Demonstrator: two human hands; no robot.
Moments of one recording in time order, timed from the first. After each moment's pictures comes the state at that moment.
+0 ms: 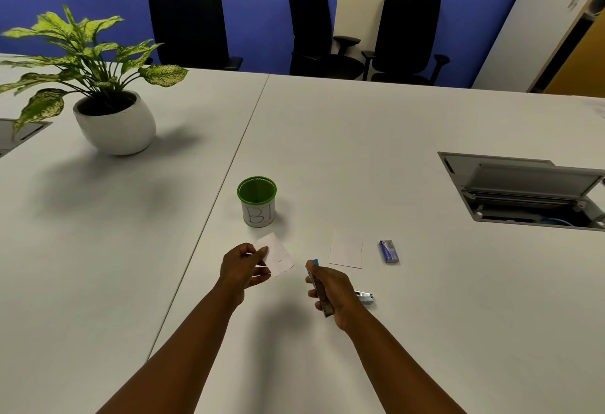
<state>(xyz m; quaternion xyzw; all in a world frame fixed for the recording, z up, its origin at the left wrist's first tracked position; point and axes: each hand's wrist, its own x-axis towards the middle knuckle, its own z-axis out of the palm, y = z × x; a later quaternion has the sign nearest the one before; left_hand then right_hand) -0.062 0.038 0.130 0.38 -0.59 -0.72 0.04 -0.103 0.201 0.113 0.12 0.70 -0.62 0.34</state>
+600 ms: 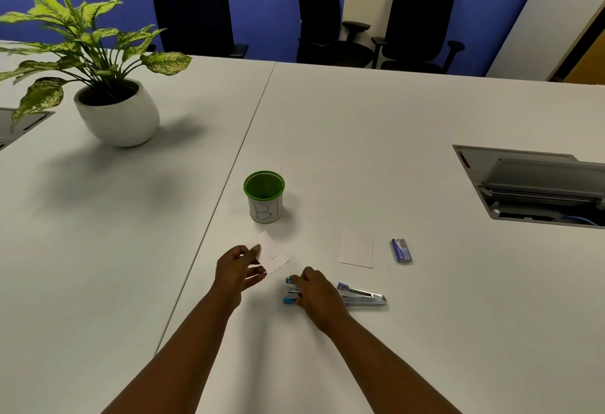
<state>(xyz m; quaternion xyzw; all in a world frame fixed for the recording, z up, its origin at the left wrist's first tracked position) -0.059 0.018 0.115 0.41 -0.53 -0.74 0.06 -0.106 0.173 0.061 -0.35 0.91 -0.13 0.18</state>
